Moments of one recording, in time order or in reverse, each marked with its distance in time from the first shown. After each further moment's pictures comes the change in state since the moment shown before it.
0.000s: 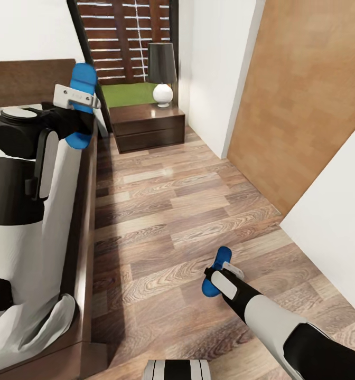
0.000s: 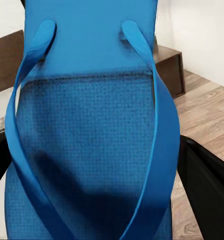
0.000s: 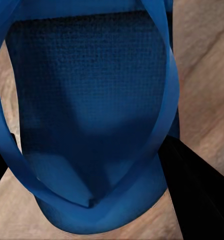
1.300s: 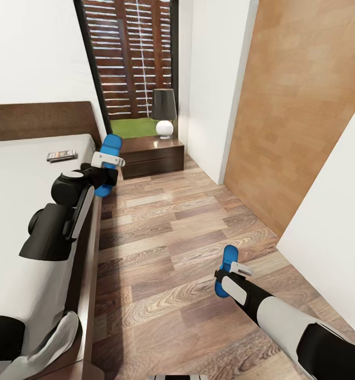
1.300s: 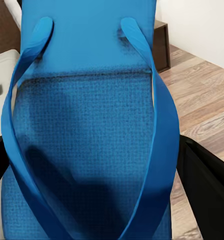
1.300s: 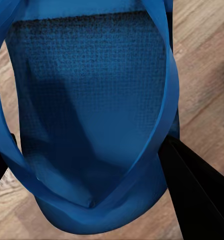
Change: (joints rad) left arm 0.262 -0.078 0.004 0.131 -0.003 -0.119 0.046; right arm 0.000 -0.086 0.184 0.004 -0.001 -0.001 0.044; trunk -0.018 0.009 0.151
